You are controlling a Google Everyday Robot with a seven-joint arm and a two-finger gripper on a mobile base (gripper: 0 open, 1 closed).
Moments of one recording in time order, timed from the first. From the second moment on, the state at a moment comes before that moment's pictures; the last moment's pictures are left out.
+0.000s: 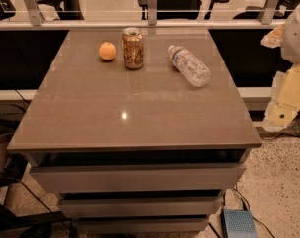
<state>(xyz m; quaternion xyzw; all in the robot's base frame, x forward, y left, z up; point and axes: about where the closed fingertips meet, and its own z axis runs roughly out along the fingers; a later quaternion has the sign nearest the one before) 0.438 -0.217 0.976 -0.60 0.78 -0.03 0.16</state>
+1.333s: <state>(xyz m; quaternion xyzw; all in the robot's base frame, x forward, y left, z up) 0.554 -0.221 0.962 -0.53 0.82 -0.06 0.21</state>
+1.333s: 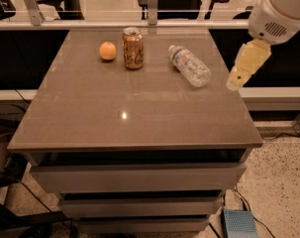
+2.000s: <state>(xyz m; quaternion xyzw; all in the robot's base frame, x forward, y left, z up) 0.646 -0.232 0.932 -0.39 0.88 -0.01 0.26</state>
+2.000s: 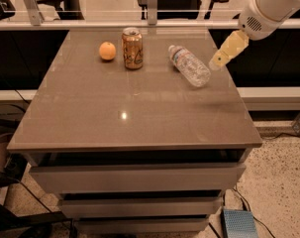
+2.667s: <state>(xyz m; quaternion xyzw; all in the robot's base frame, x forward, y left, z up) 0.677 -0.220 0.913 -0.35 0.90 0.03 0.27</state>
